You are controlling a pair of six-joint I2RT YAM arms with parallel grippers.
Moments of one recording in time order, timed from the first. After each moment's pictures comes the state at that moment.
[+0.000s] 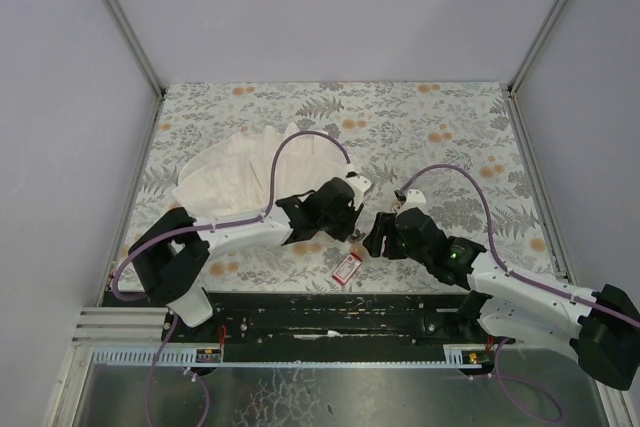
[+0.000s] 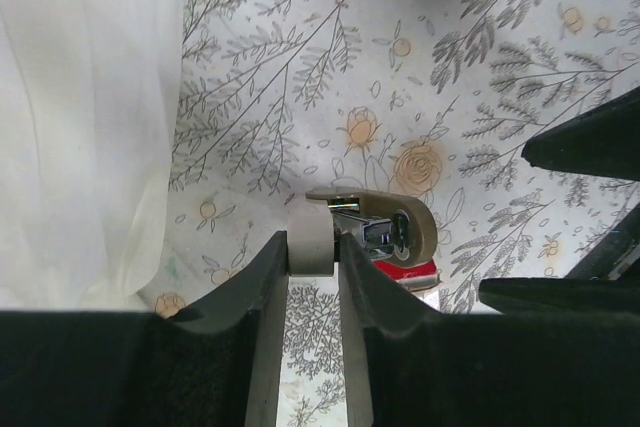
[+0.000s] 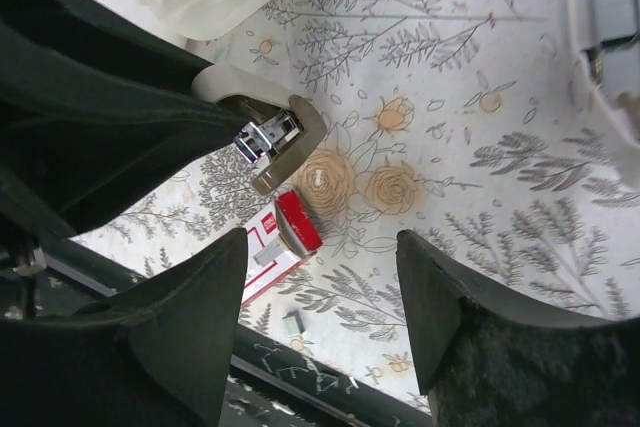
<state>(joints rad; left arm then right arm) -0.93 1.62 0.98 -0.14 0.02 -0.25 0.86 0.94 0.48 -0.24 0.19 0.70</state>
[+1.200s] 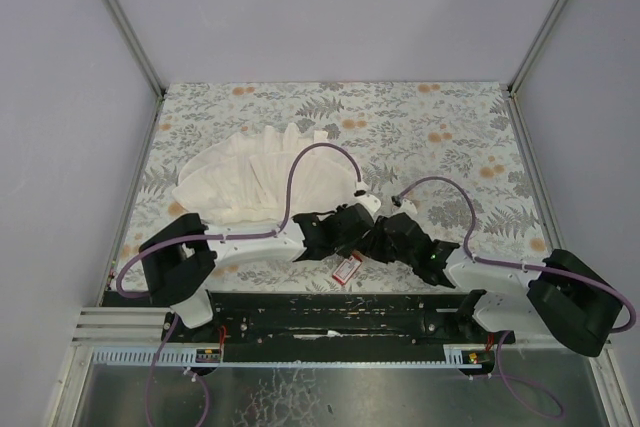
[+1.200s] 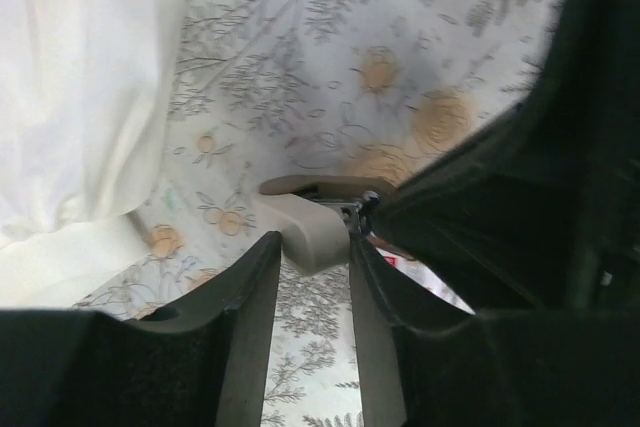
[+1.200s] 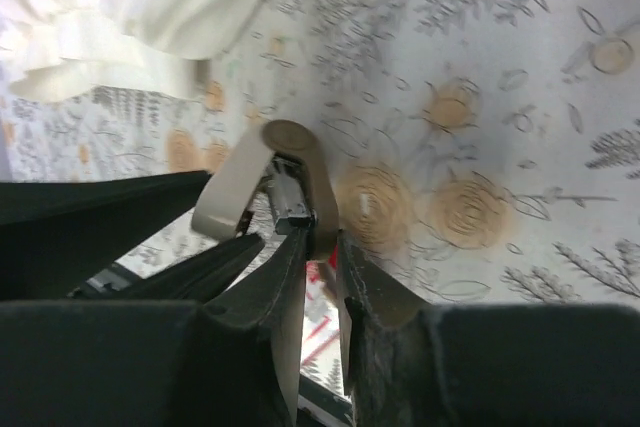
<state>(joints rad) -1.11 1.66 1.02 -0.31 -0.32 -0.34 0.86 1.20 0.35 0.18 0.11 1.05</state>
